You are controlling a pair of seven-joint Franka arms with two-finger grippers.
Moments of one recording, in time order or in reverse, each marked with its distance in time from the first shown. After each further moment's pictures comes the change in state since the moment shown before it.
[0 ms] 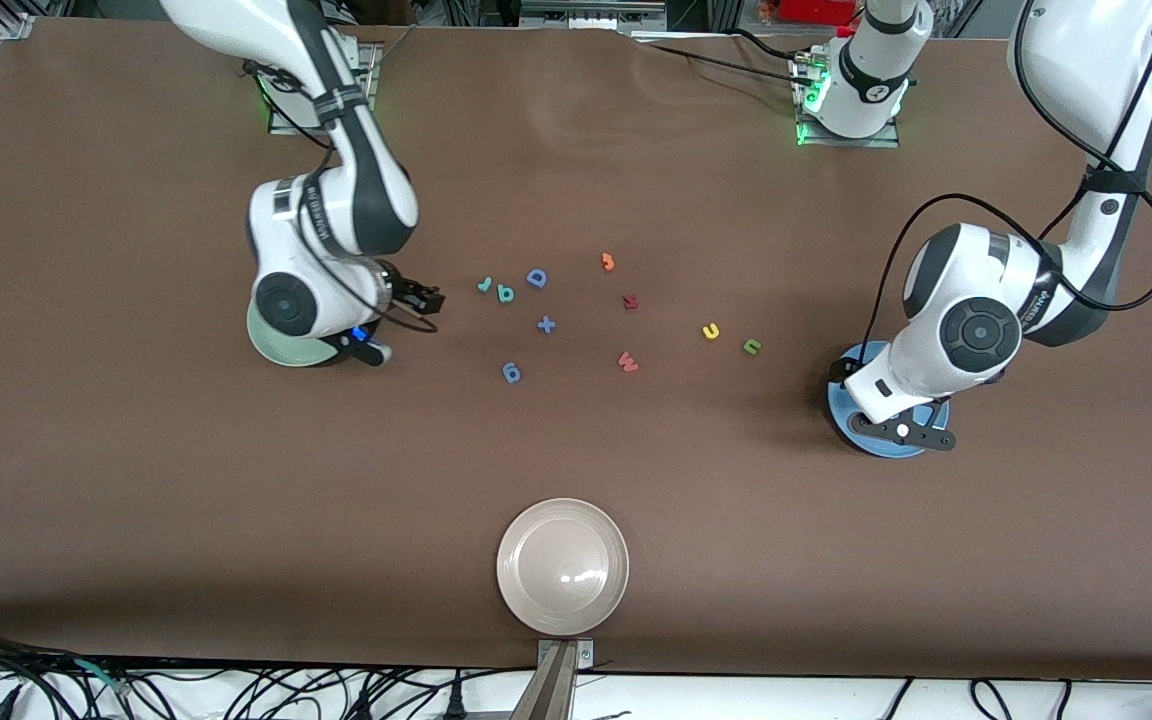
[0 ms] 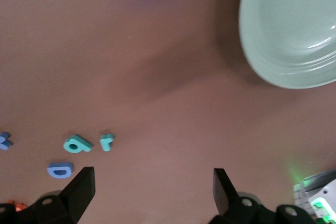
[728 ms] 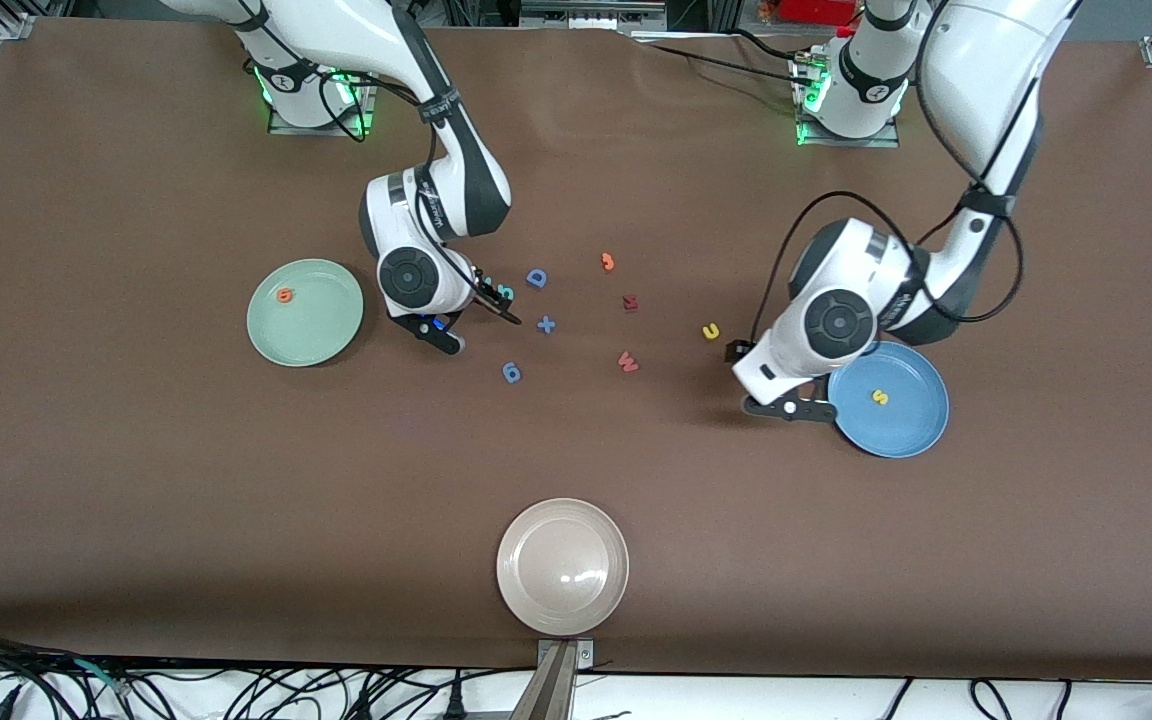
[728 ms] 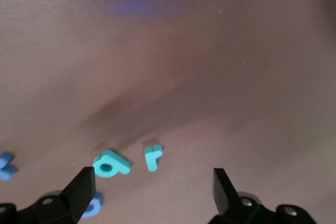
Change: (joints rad) left arm -0.213 0.094 -0.002 -0.003 -0.152 0.044 -0.275; right arm 0.166 0.139 0.005 -0.012 0.071 0.204 0.145
